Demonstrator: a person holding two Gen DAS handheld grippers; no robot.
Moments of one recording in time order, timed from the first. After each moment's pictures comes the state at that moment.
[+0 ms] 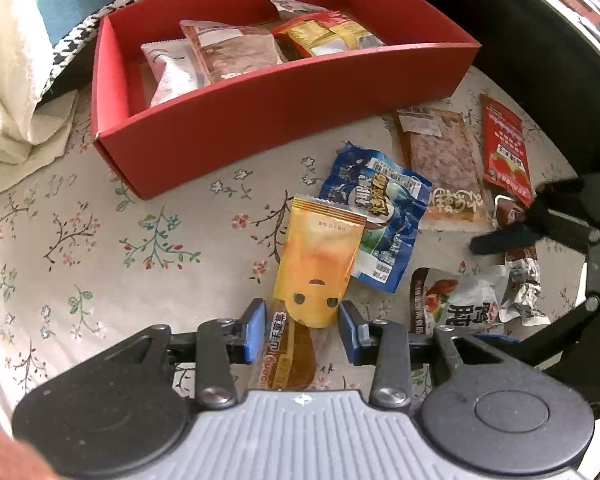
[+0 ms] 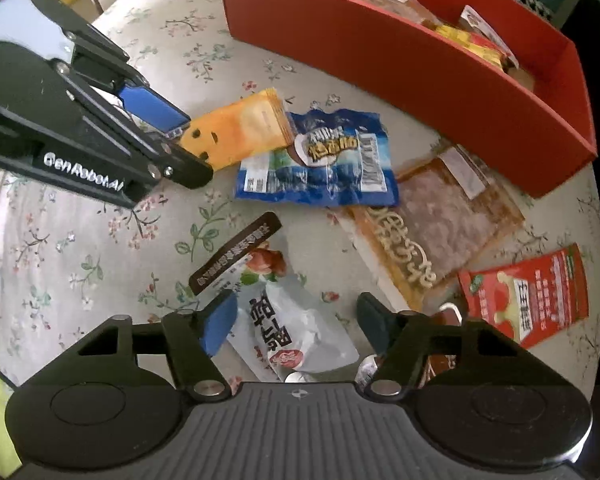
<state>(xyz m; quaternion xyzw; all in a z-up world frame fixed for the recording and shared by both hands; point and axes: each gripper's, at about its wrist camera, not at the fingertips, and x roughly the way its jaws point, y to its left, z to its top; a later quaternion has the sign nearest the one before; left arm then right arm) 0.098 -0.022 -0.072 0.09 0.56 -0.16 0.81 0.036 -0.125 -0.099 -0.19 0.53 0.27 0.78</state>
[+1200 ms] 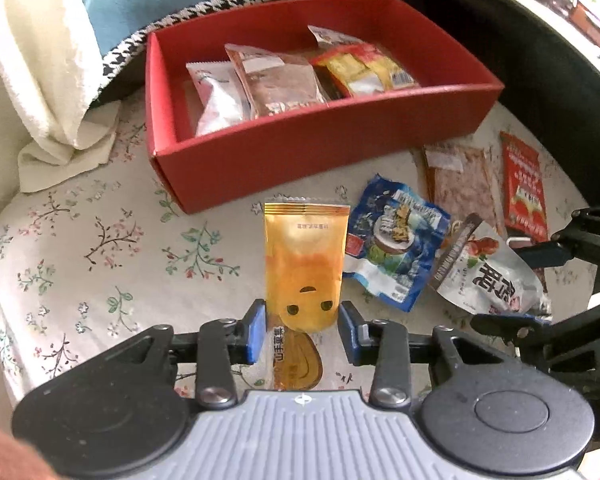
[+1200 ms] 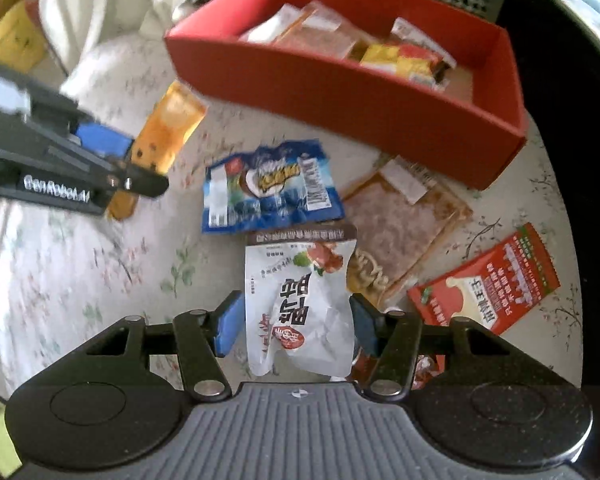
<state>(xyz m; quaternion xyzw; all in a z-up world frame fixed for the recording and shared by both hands) 0.092 -0.009 -0.051 0.07 0.53 -0.12 0.83 0.043 -0.145 -0.076 -0.11 0.51 0.22 0.82</state>
